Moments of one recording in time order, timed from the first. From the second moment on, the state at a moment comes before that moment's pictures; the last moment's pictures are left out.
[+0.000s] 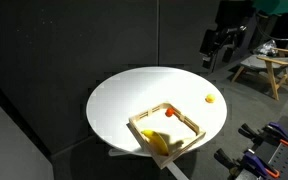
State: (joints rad) arm 0.09 -0.49 0.23 -2.46 0.13 2.02 0.37
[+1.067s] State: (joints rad) arm 0.09 -0.46 0.23 -2.46 0.13 2.08 0.36
